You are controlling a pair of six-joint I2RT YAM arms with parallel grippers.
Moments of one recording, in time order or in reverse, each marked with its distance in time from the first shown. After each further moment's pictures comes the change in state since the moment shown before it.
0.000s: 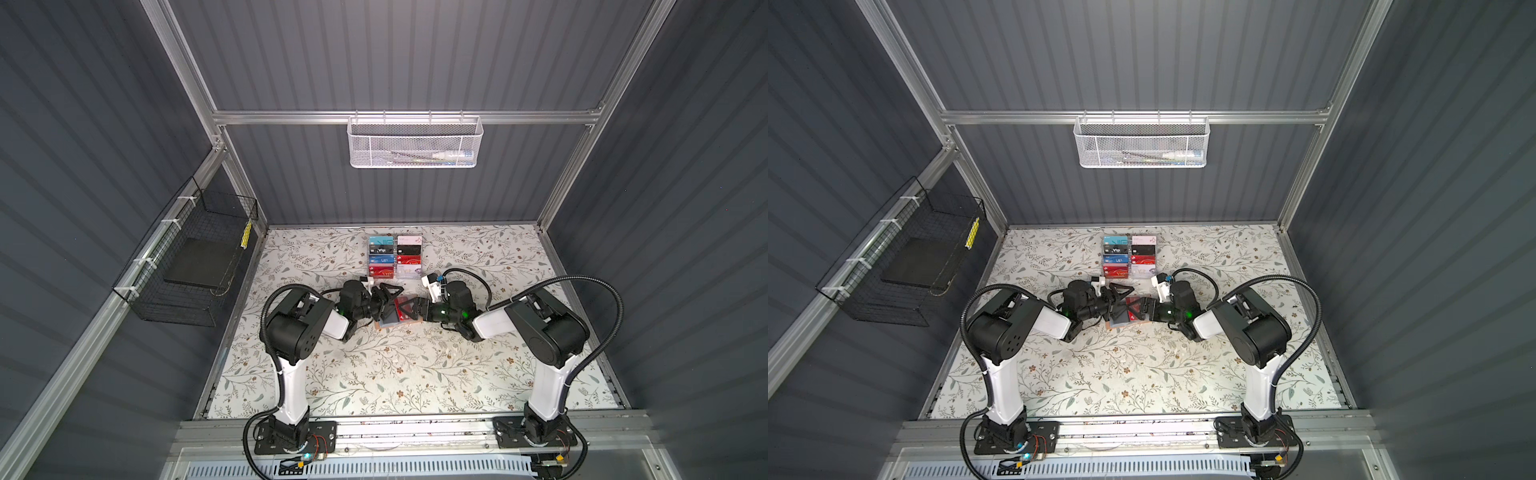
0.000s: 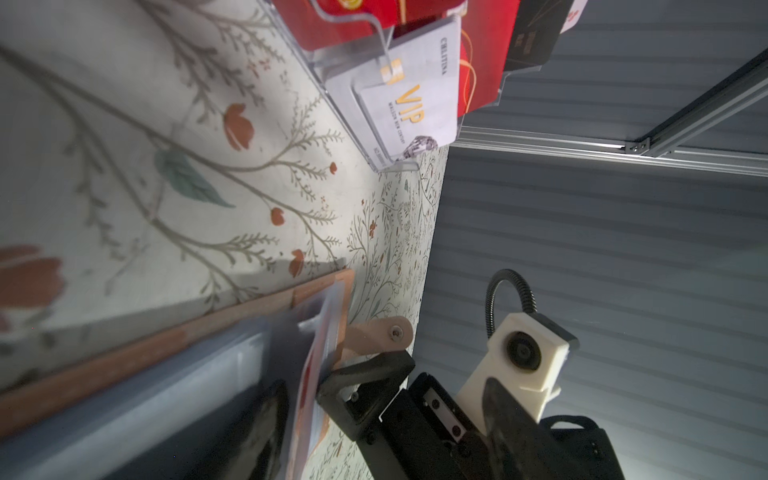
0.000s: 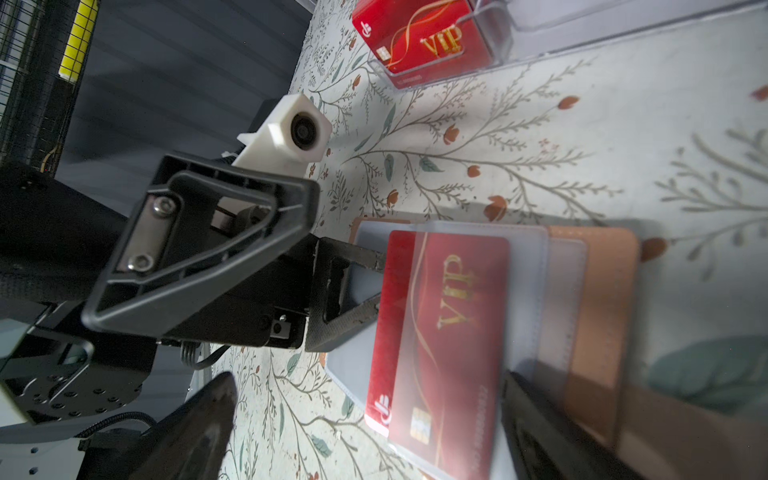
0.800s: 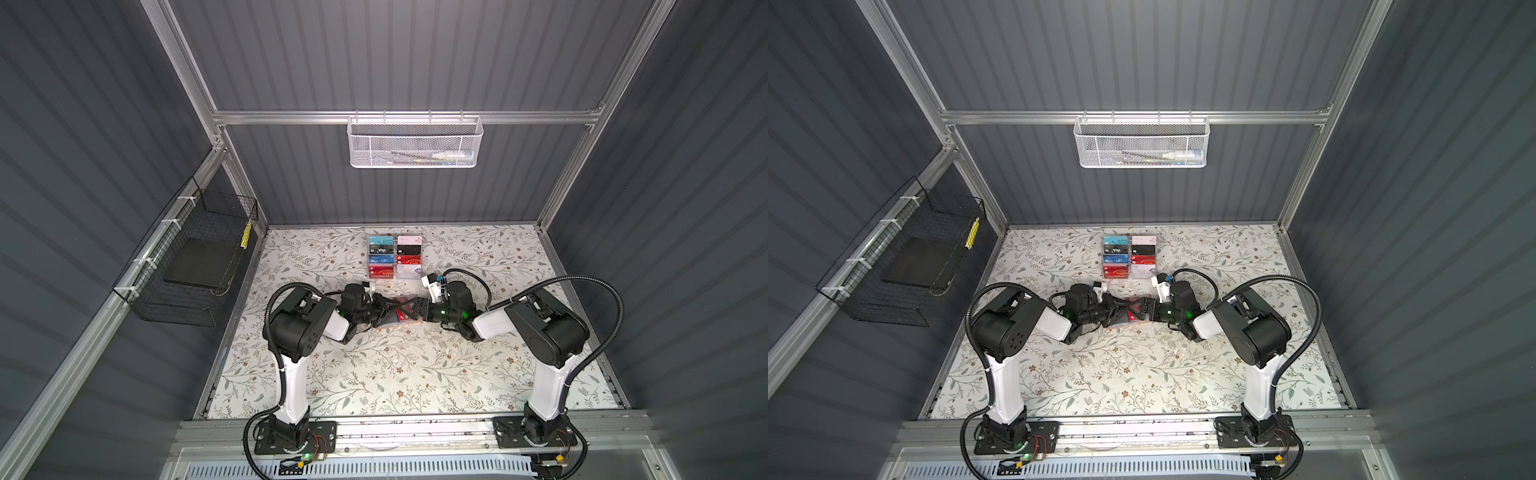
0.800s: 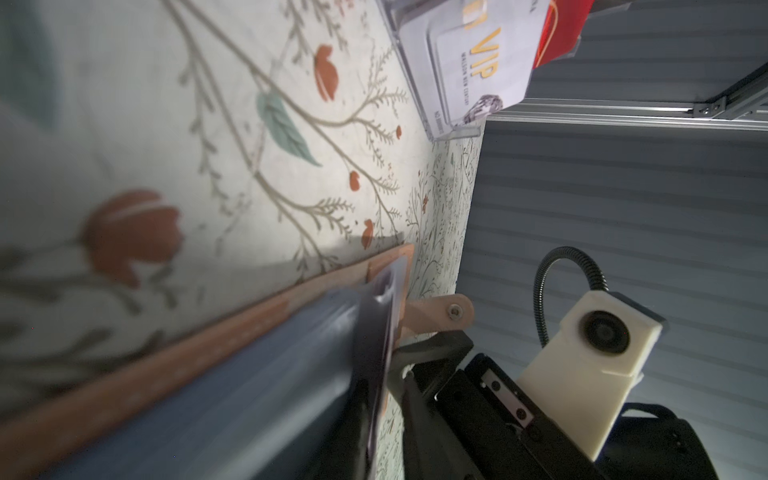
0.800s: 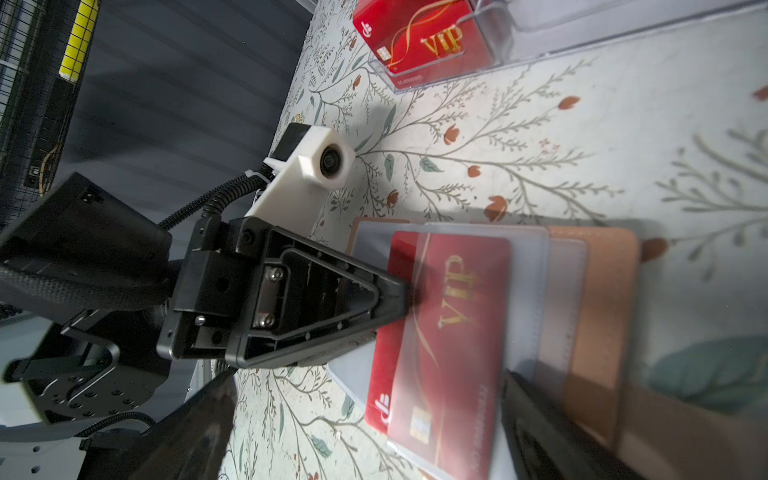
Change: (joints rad) left arm 0.000 0.027 -0.012 -0.072 0.034 0.113; right arm 0.000 0.001 -0.001 0.003 0.000 0.000
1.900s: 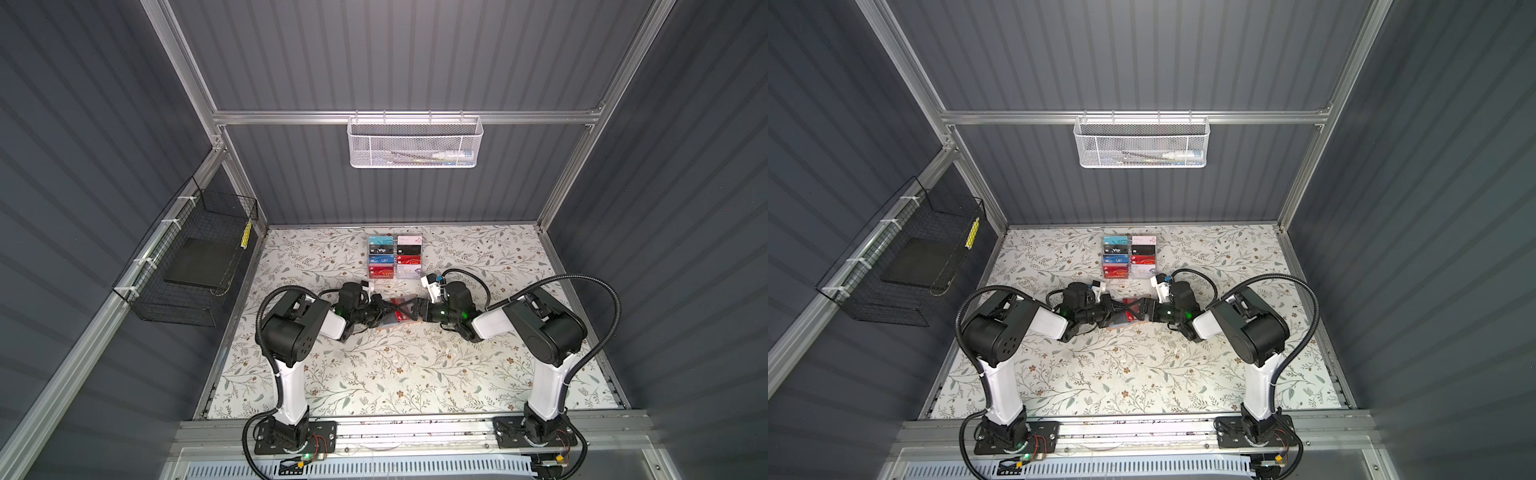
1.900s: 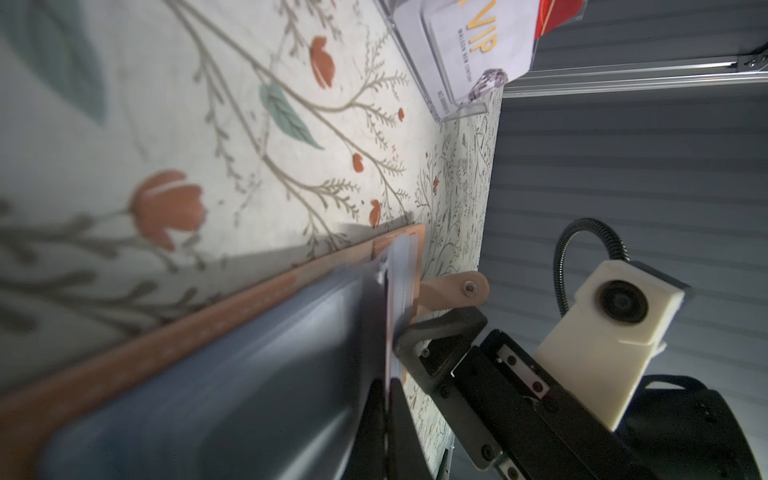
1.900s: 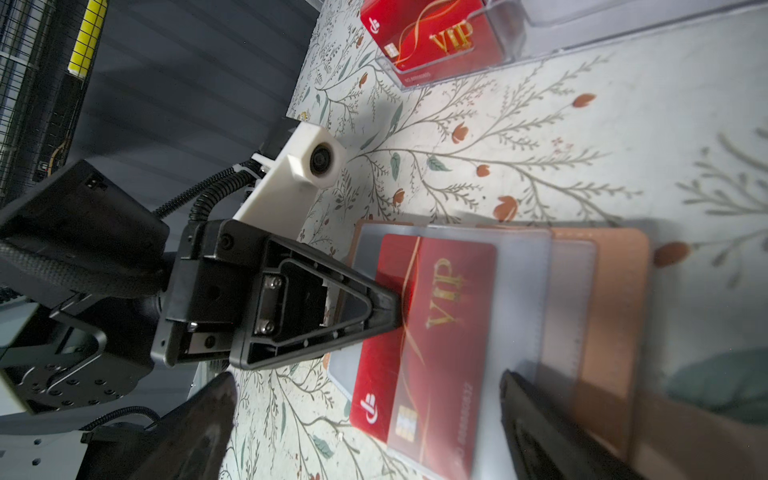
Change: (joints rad) left arm 0.028 -0.056 -0.005 -0.126 0.037 0.142; right arm 0.001 0.015 0.000 0.026 -0.016 0.001
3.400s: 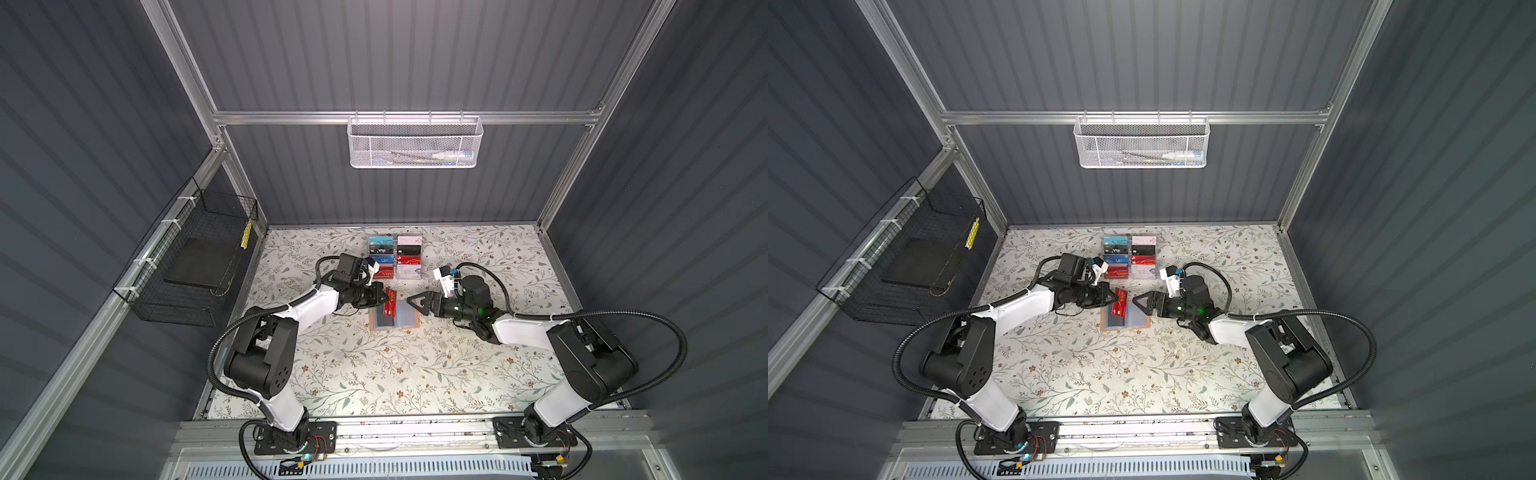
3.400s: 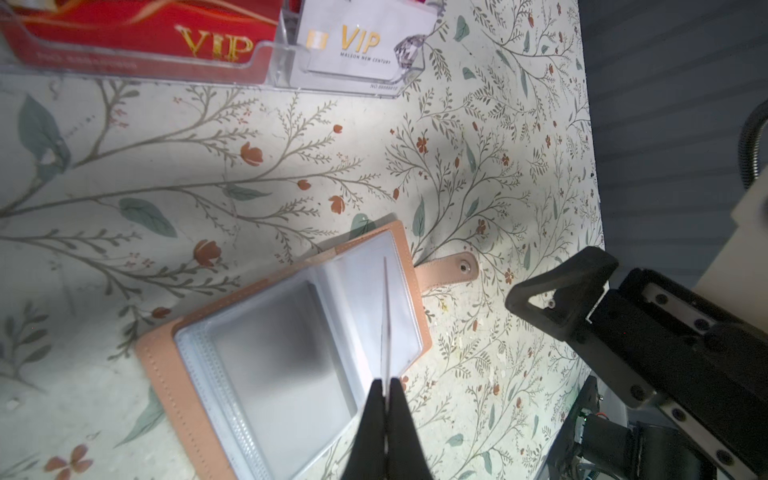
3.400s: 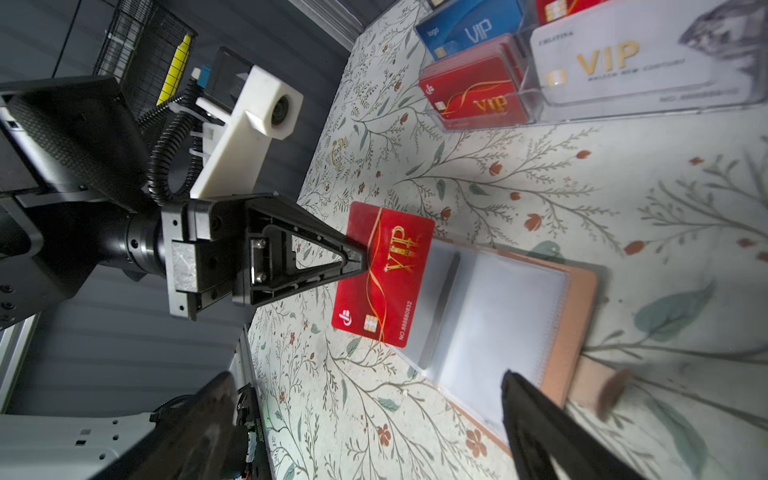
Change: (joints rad) left arm 0.016 -0.269 0.372 -1.030 -0.132 0.743; right arm -0.050 -0.336 -0.065 -0.225 -0.003 0.005
